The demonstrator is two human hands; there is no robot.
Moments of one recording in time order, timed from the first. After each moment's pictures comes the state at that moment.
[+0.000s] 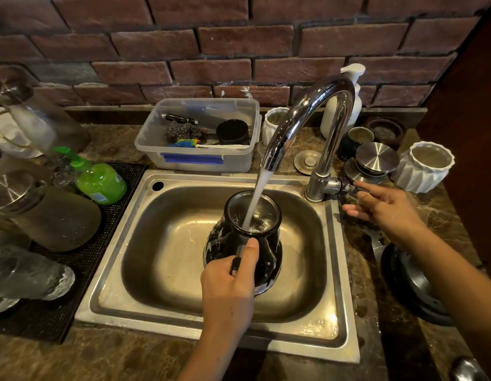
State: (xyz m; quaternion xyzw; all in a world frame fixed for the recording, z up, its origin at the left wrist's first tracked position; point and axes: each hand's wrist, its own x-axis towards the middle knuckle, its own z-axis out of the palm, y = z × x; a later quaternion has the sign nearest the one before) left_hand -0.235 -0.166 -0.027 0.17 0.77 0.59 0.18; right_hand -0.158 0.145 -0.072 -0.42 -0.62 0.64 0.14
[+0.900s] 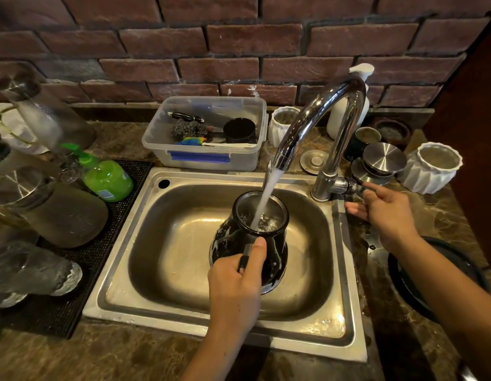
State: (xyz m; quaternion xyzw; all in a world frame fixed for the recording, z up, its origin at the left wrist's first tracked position) left_hand -0.241 -0.171 -0.034 0.19 0.75 0.61 0.18; right_hand -0.176 0.125 -0.081 -0.48 -0.55 0.65 0.23
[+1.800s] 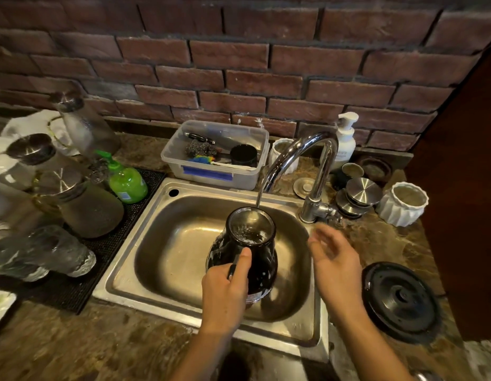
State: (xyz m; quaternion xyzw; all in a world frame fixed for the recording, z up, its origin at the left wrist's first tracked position) left_hand -0.213 -0.173 -0.010 0.13 0.77 0.60 0.16; right_hand -0.135 -0.009 0.010 -0.41 -0.69 0.56 0.23
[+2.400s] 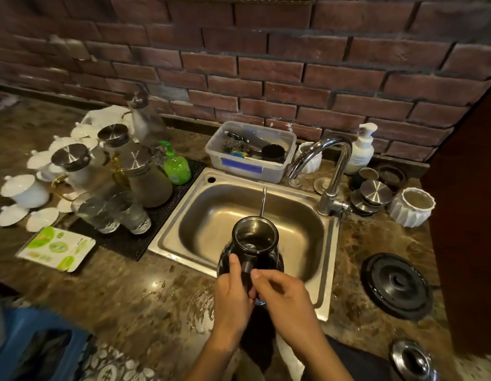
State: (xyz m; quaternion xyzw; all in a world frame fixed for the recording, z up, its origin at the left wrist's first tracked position) left_hand -0.131 -0.239 0.014 0.03 0.75 0.64 0.14; right_hand -0.071 -0.142 0.056 -0.23 -0.70 0.68 0.03
